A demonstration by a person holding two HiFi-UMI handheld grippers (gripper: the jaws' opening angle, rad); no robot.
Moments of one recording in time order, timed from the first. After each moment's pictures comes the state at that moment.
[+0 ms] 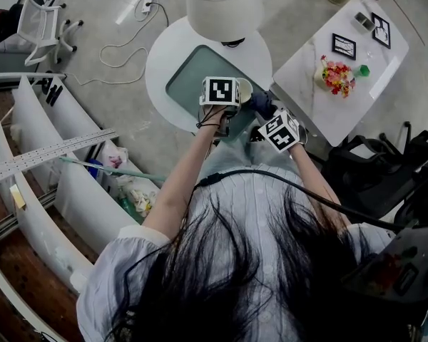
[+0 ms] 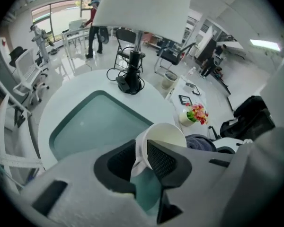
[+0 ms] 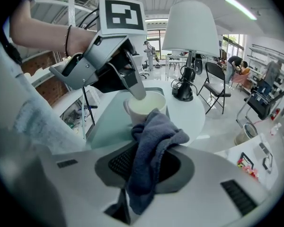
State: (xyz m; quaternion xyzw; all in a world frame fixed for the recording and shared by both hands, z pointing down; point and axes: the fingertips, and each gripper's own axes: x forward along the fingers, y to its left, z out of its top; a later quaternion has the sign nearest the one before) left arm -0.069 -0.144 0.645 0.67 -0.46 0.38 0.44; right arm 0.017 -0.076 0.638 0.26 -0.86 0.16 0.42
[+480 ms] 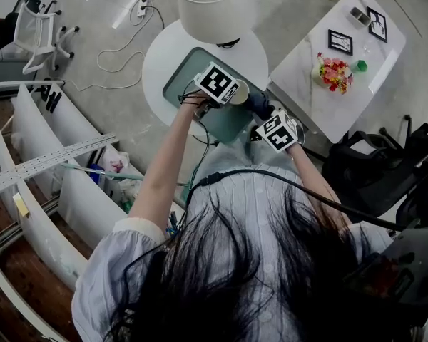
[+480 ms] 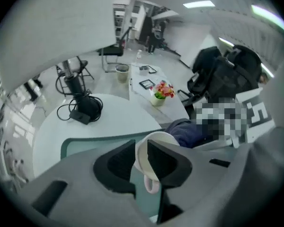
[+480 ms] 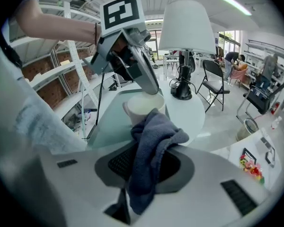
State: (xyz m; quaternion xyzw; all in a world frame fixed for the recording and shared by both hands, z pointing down) left arm -0.035 -0.167 0.617 0.80 -0.21 0.49 0.26; right arm 0.016 -0.075 0.637 0.27 -0.86 0.18 0.40
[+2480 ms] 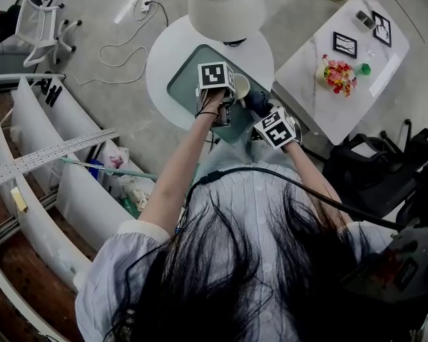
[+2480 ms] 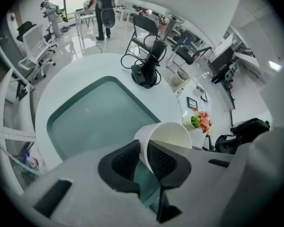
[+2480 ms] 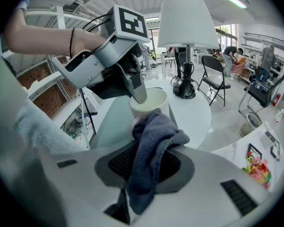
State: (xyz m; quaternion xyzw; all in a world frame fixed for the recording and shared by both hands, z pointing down) left arm -0.091 -0.150 0.651 0.60 -0.47 0.37 0.53; right arm -0.004 -0.081 0.640 0.27 -0.85 0.21 0.40
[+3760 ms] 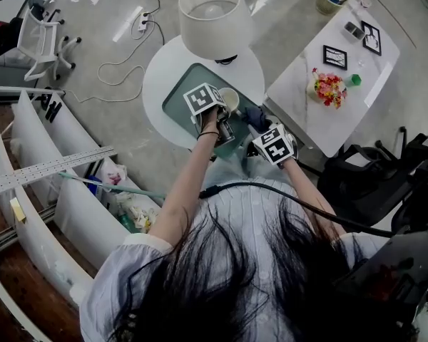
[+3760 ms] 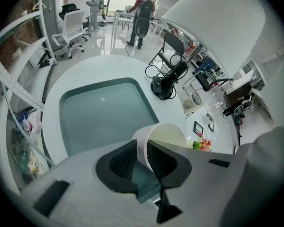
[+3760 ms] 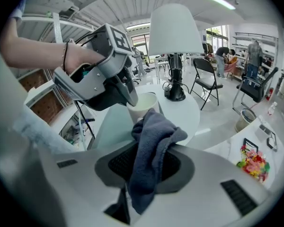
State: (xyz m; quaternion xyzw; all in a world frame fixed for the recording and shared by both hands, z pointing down) left arm -0.101 -0.145 0.649 0.52 -0.58 0.24 0.58; right arm 0.019 -0.077 0.630 0.31 -0.85 0.24 0.36
